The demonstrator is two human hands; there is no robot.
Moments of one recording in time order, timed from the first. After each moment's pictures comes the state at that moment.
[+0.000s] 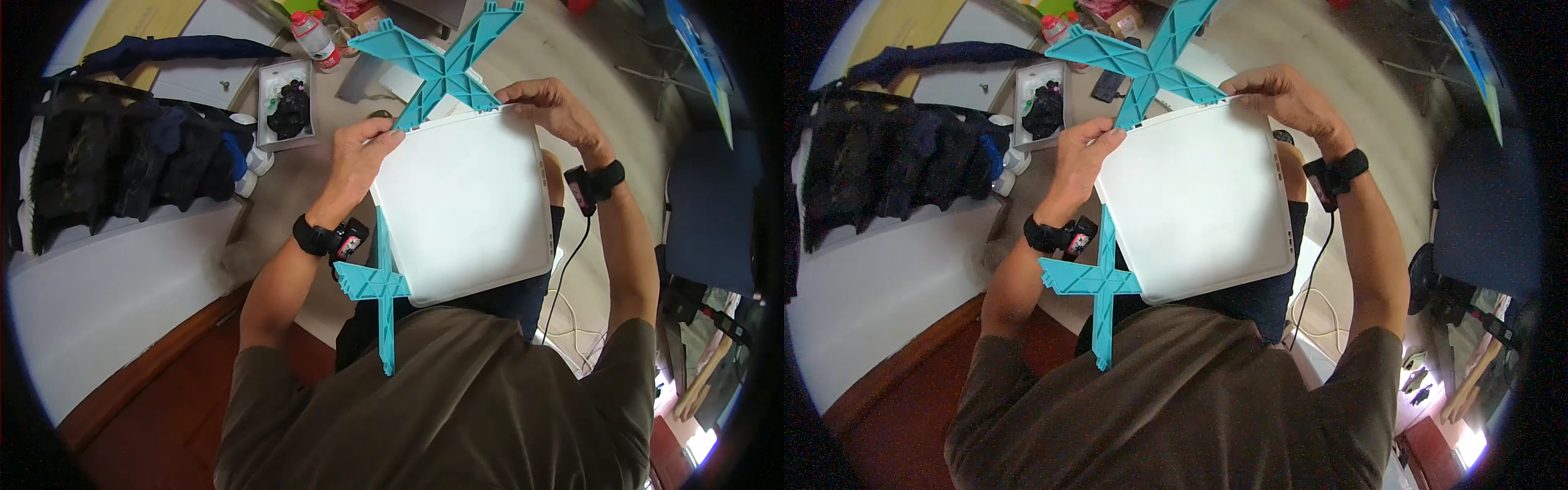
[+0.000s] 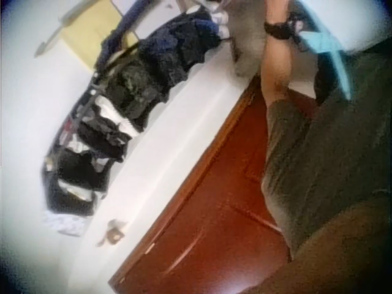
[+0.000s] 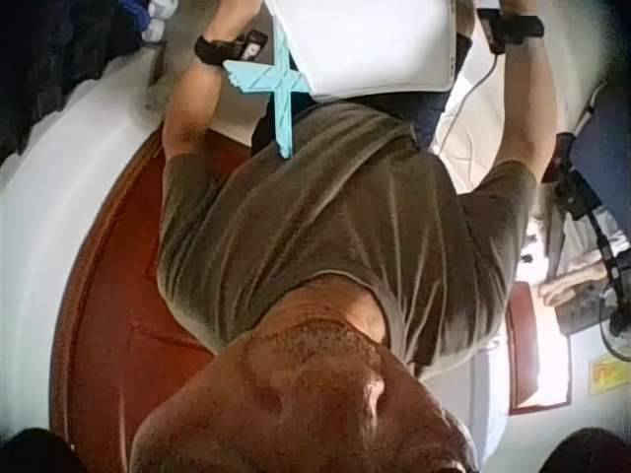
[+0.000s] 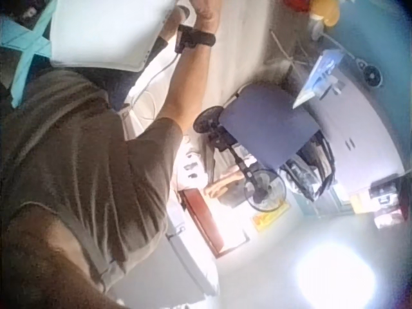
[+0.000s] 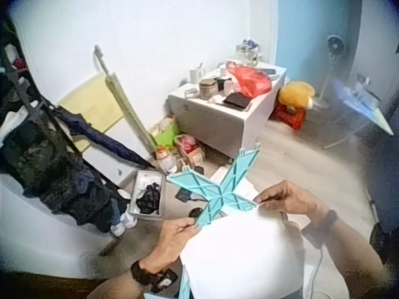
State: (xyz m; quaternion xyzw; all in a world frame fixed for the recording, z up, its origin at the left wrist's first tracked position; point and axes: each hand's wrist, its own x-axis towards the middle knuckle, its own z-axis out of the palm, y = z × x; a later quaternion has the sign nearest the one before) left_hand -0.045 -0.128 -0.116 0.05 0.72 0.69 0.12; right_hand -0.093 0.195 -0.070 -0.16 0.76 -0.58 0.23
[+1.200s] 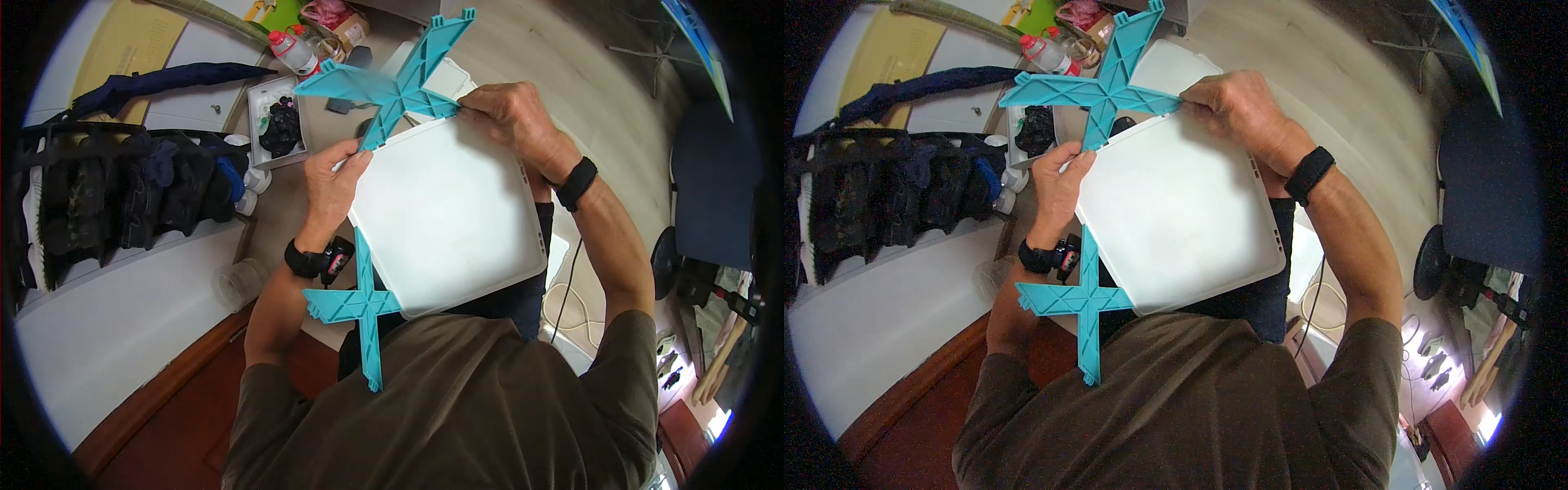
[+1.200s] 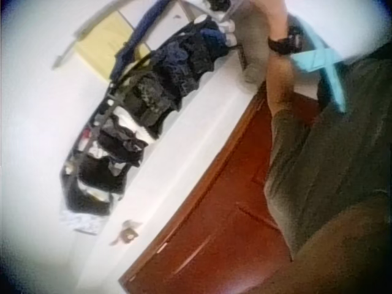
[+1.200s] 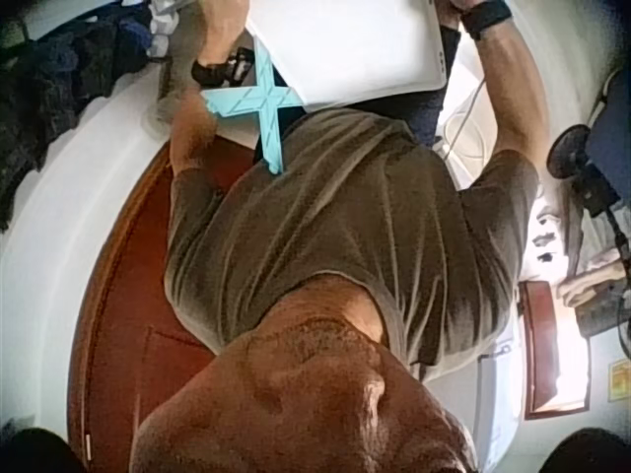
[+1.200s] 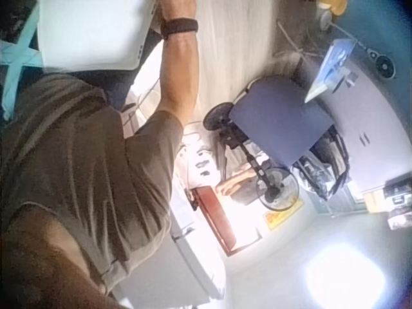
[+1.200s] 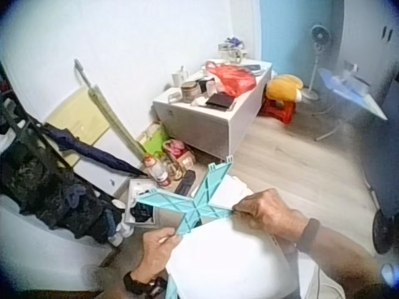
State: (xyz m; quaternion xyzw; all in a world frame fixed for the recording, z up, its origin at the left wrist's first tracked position) left_hand -0.039 -0.126 -0.104 0.06 0.79 0.61 0.03; right_hand -0.081 0.167 -0.076 -0.30 0.91 -0.27 -0.09
